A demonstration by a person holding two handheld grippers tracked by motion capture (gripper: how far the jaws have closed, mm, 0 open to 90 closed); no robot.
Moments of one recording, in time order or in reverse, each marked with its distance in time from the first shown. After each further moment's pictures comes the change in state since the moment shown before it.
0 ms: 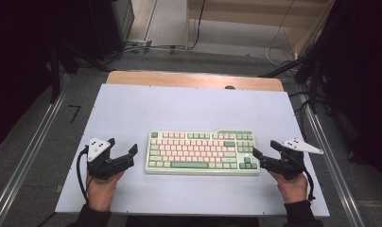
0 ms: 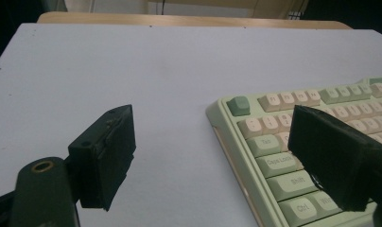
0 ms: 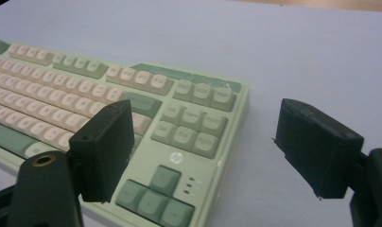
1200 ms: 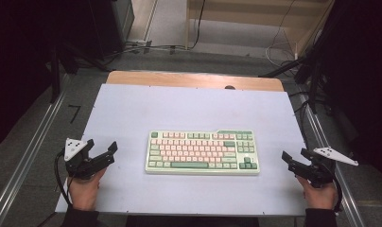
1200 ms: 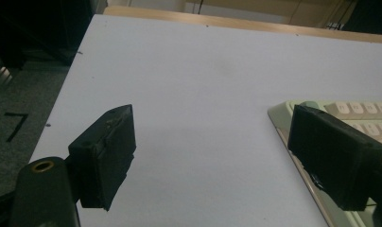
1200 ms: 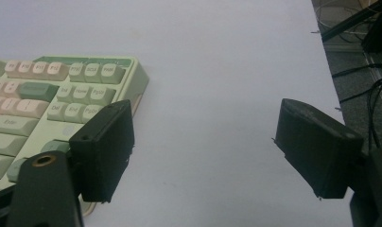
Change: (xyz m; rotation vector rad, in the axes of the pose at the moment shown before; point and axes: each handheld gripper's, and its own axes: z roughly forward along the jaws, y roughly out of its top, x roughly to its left) left arm 0.045 -0.004 -0.010 0.010 0.106 -0.075; right arm -0.063 -0.027 -0.036 -0.009 -0.166 0.123
